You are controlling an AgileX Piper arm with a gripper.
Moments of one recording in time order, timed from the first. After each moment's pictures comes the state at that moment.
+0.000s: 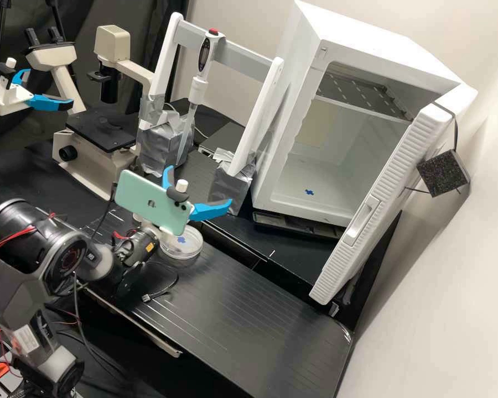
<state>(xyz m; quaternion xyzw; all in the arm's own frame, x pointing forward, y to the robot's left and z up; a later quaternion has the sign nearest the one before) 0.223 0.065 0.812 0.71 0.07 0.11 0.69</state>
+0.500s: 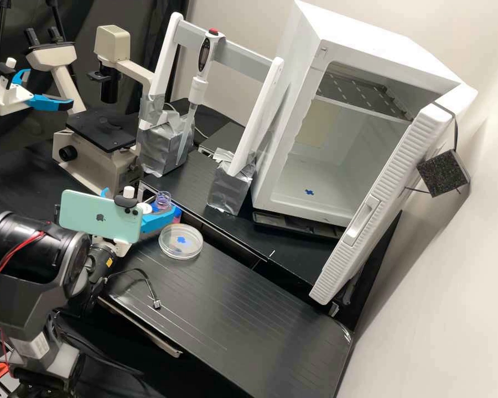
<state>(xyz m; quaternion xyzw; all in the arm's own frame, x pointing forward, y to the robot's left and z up) 0.173 0.068 0.753 0.67 0.19 0.03 0.72</state>
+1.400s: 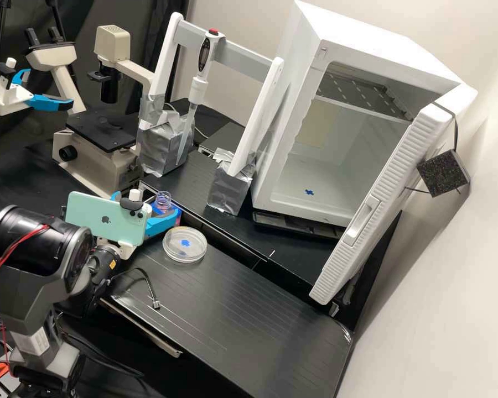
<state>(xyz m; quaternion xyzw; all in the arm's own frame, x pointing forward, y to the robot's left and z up) 0.177 0.062 0.757 0.67 0.17 0.03 0.72</state>
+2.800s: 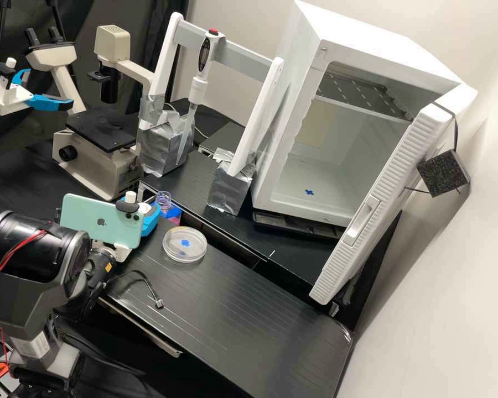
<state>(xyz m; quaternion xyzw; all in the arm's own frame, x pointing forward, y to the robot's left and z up) 0.167 0.062 0.754 0.67 0.17 0.02 0.72</state>
